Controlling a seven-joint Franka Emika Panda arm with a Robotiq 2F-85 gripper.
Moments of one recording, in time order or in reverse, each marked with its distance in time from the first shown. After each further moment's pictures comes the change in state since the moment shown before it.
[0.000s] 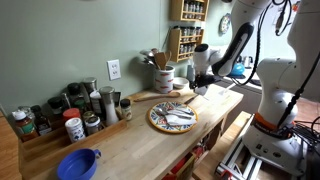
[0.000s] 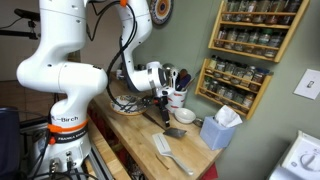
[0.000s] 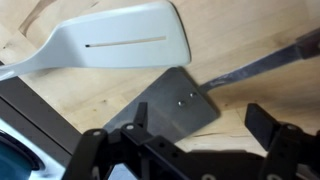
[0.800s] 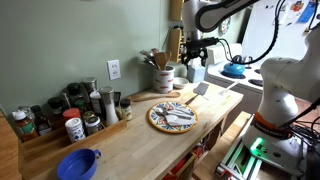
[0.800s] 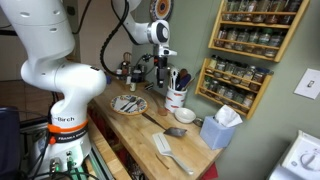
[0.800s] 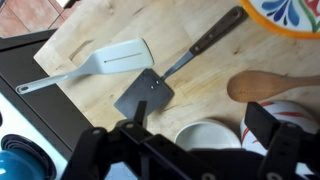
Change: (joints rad) arm -0.236 -0.461 0.607 0.245 0.546 -0.815 -0.282
